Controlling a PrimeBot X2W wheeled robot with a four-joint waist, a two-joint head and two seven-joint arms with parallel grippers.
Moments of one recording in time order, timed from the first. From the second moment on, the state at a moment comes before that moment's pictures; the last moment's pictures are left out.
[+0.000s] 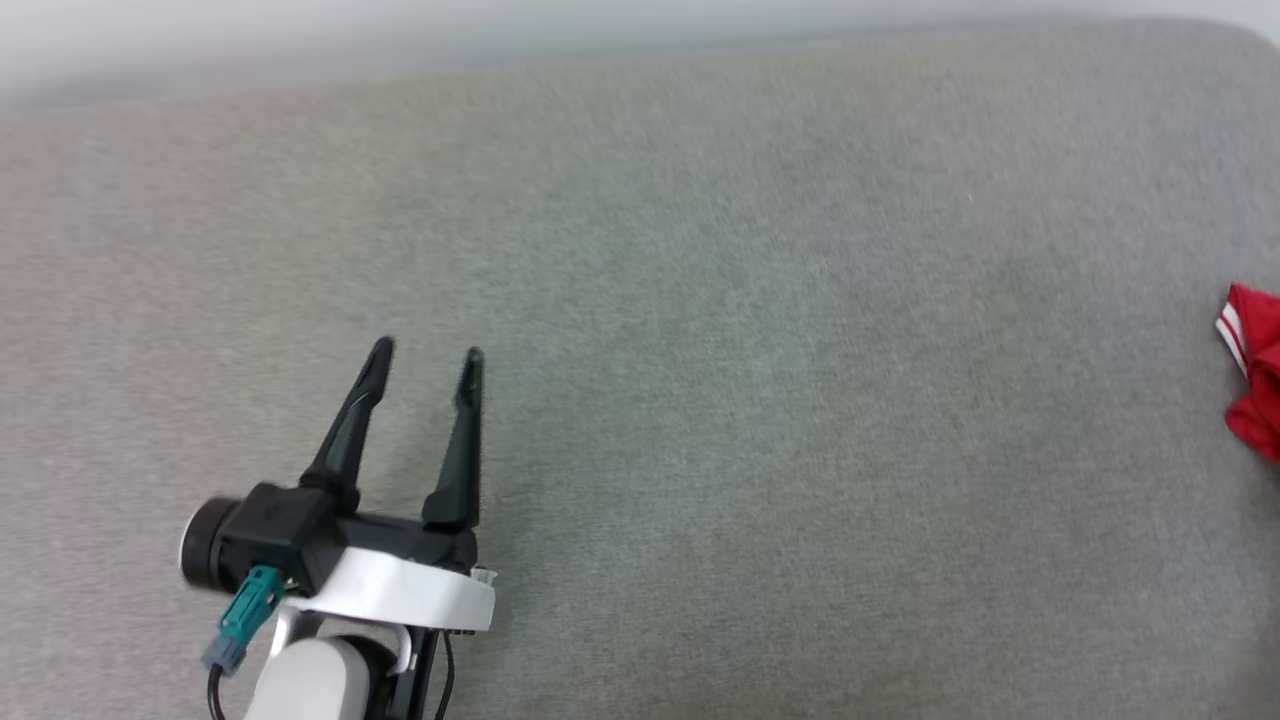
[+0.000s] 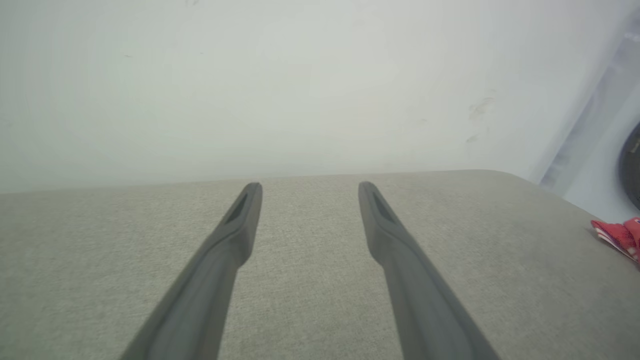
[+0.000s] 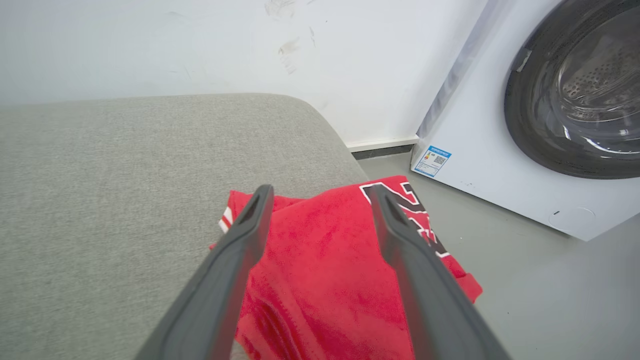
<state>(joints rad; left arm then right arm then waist) -0.15 0.17 -0.20 -0.05 -0.25 -0.01 -0.26 -0.38 -0.37 -0.43 0.49 0.09 0.13 -0.09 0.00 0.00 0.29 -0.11</state>
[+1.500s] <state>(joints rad) 0.07 0.15 -0.15 0.08 -0.24 0.02 -0.26 0.18 -0.05 -0.10 -0.29 0.11 0.13 0.13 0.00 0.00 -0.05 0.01</state>
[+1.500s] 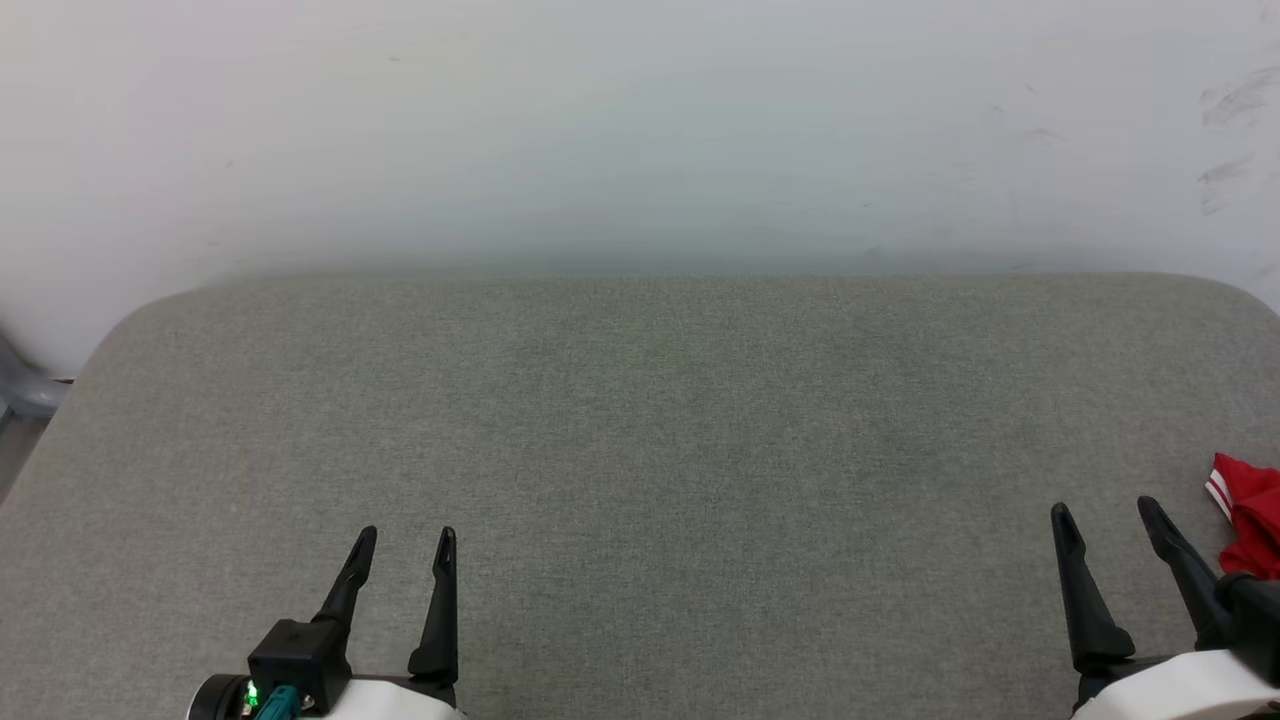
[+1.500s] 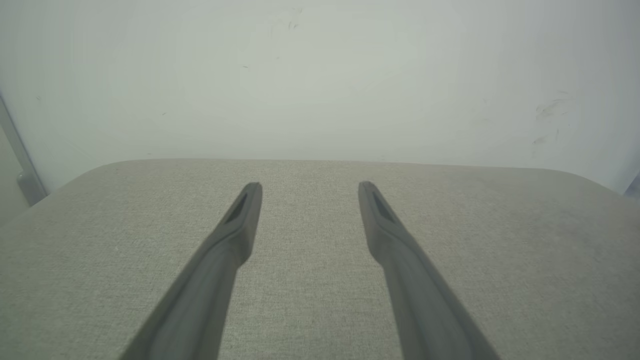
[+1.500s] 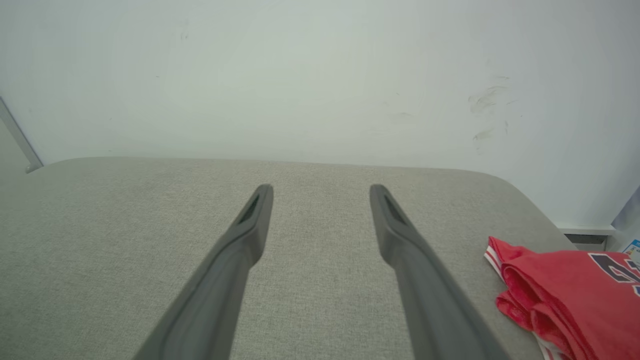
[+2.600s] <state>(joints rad) 0.06 0.12 -0.10 0.16 -0.56 -0.01 -0.17 0.14 -0.05 -0.09 -0.13 0.48 0.13 0.12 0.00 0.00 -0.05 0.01</state>
